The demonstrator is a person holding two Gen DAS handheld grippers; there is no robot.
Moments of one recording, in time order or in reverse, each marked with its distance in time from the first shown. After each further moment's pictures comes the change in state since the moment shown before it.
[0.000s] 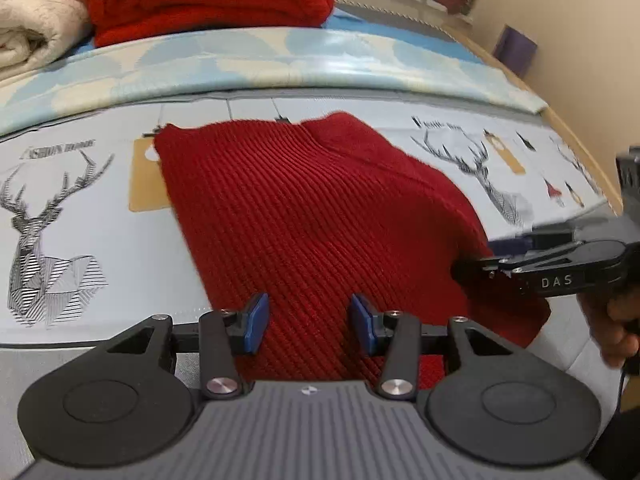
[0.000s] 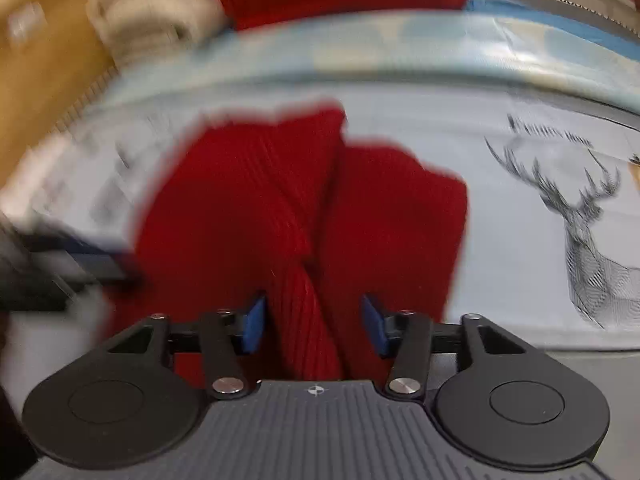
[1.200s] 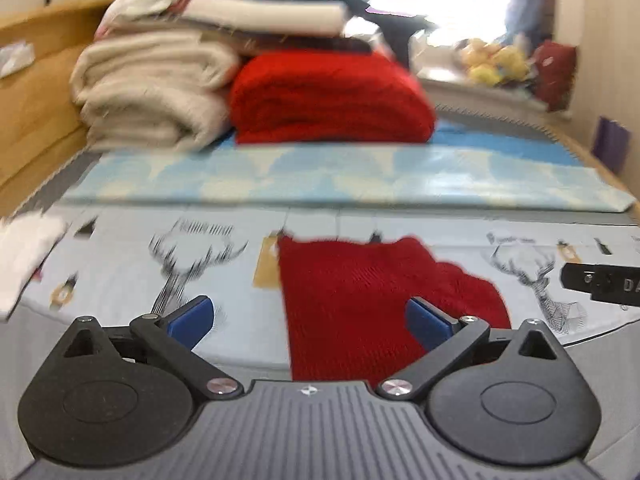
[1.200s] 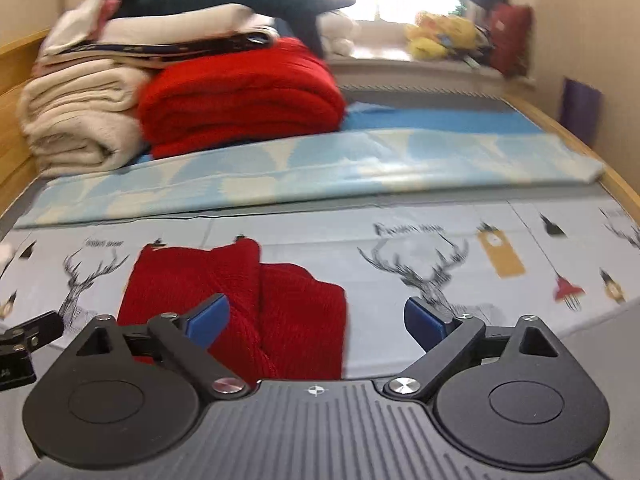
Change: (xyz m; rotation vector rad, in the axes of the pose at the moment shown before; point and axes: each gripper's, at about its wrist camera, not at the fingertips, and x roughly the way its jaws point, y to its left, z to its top) left arm -0.118 -0.088 0.012 -0.168 -0.251 0.427; right arm -0.138 0.043 0.005 0.148 -0.340 -0.327
